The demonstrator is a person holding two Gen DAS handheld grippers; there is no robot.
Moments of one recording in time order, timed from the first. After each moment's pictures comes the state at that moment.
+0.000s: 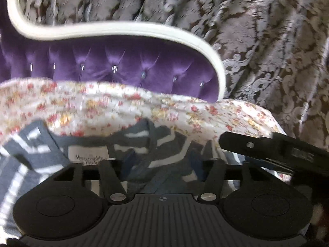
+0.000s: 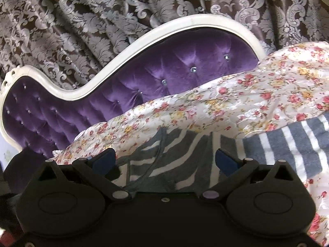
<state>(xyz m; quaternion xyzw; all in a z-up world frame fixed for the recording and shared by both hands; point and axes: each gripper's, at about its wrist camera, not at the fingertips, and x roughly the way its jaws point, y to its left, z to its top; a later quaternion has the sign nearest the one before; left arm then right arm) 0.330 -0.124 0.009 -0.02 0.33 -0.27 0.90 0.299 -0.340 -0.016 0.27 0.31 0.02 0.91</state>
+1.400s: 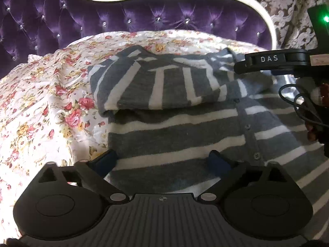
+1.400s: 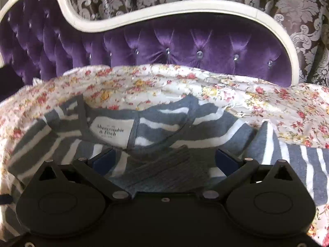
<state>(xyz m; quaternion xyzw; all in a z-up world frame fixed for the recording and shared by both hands) 0.260 -0.013 -0.076 0.06 0.40 -0.12 0.91 0.334 -0.223 -0.061 0.04 0.36 0.03 0.93</state>
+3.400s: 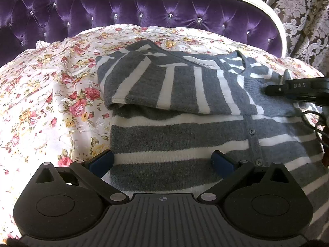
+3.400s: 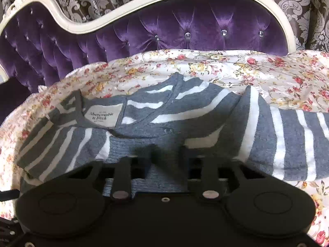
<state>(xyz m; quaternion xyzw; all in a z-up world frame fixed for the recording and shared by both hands) 0.259 -0.008 -0.076 0.02 0.41 -0.10 0.91 0.314 -0.268 -0.076 0.13 0.38 0.05 0.92</state>
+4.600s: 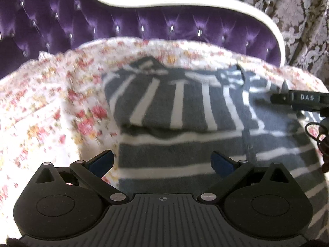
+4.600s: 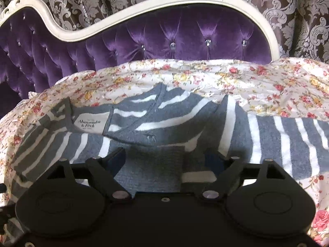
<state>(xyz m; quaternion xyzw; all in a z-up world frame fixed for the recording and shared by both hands) 0.257 -0.003 -0.053 0.03 0.38 -0.10 0.92 0.302 -0.276 -0.064 0.11 0.36 0.01 0.93</state>
